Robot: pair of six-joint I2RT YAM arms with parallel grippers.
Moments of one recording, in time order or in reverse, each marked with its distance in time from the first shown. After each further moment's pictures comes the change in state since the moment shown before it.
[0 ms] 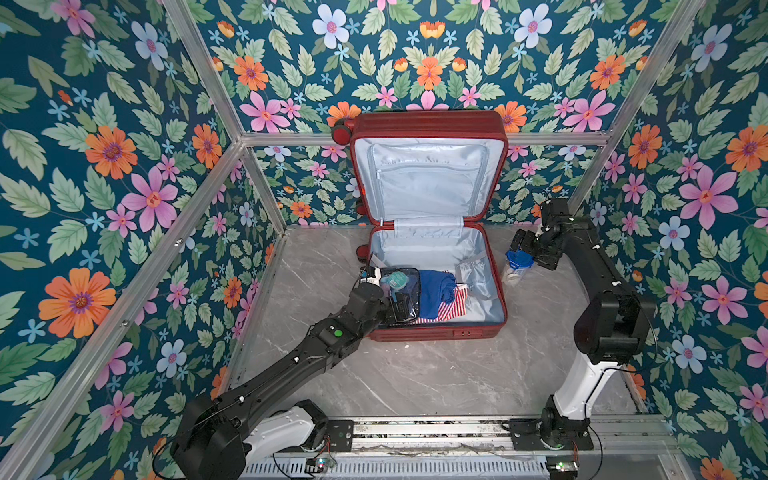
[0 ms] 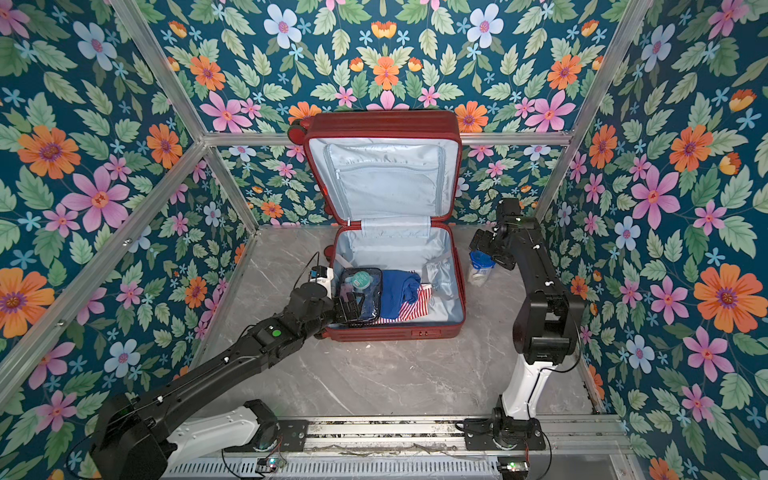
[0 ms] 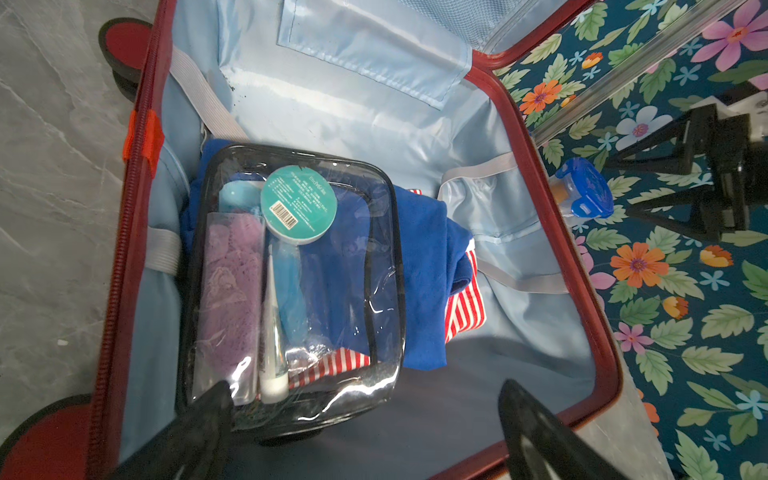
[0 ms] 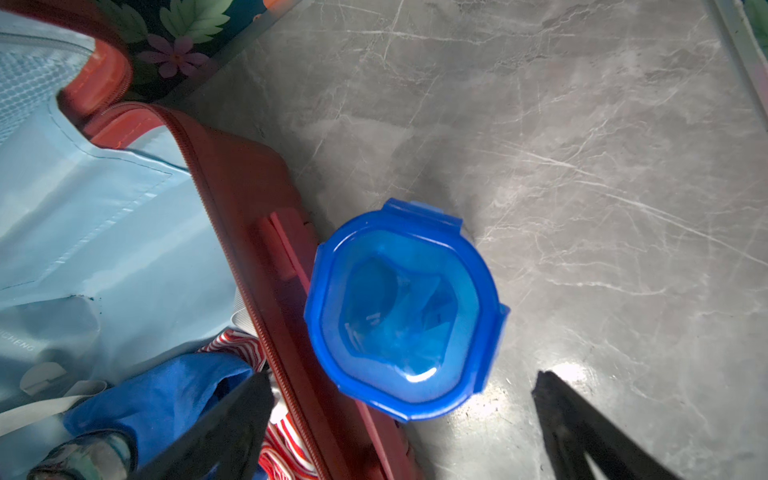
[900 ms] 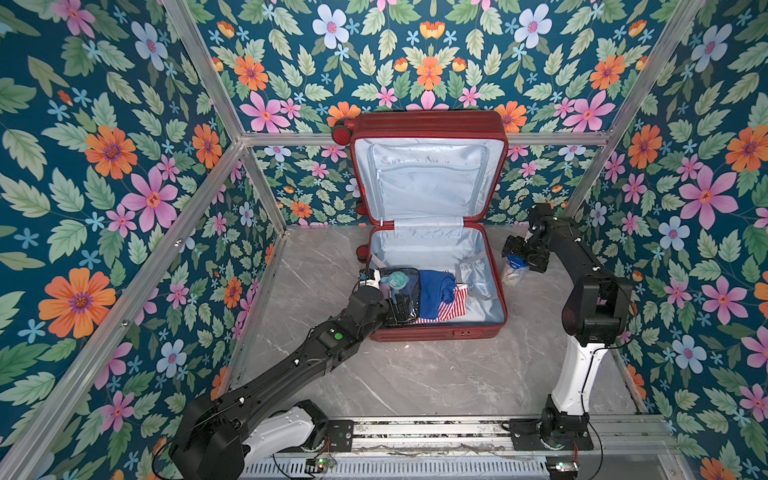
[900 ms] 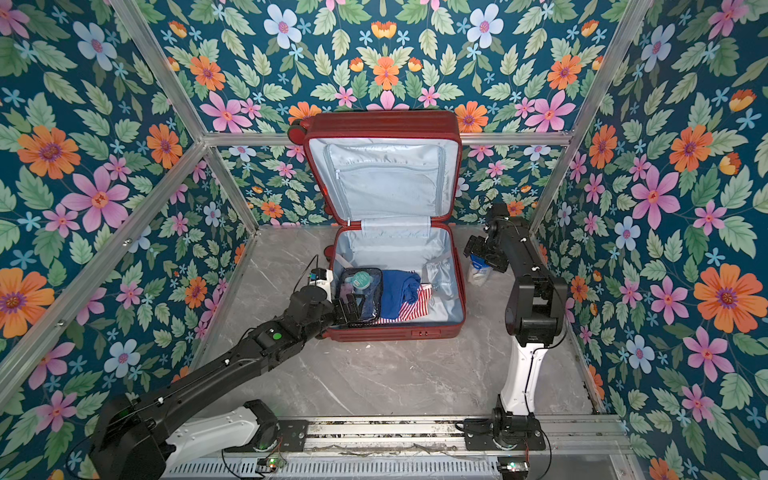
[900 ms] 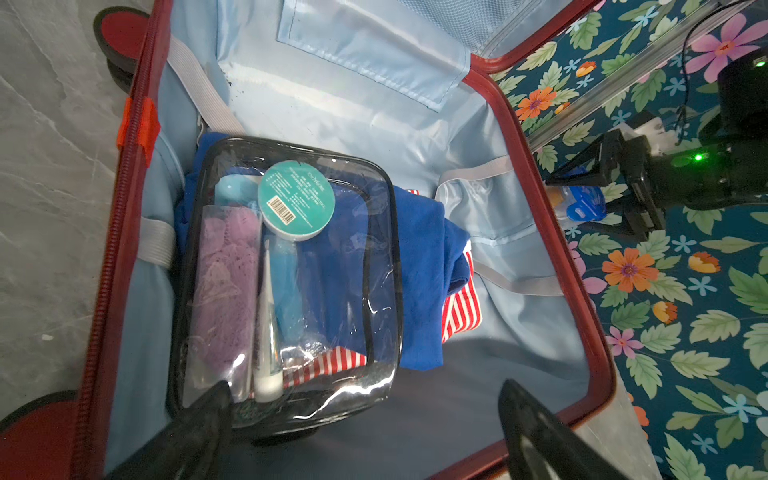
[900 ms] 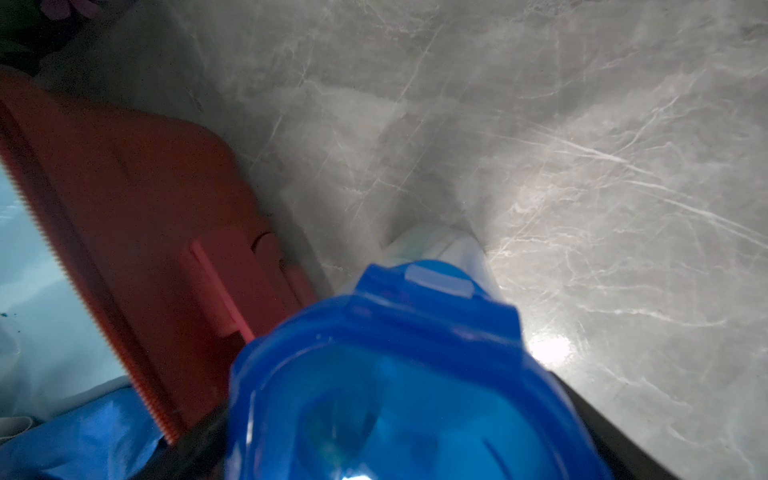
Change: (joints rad) left arm -0.006 -0.014 -0.031 0.034 -0.006 -0.026; right arm 0.015 0.176 0.083 -0.023 0.013 -0.011
